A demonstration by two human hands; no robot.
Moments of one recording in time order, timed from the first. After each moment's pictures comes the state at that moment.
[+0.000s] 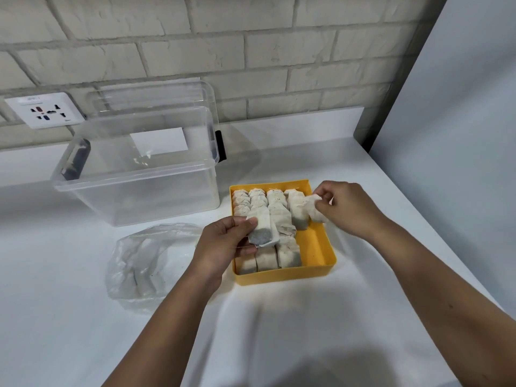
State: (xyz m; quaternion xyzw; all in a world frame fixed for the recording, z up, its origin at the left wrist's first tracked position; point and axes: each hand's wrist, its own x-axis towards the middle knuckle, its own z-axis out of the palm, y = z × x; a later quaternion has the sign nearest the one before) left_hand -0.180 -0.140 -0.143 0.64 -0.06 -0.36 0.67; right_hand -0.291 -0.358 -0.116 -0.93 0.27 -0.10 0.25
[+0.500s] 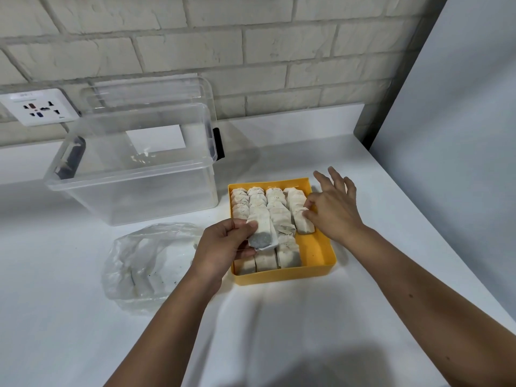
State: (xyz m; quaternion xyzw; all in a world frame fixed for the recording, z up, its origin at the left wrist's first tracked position) left_hand -0.180 -0.141 -0.152 0.66 -0.06 -0.36 0.66; right_hand -0.266 -0.356 -0.157 -0.96 0.27 -0.03 0.02
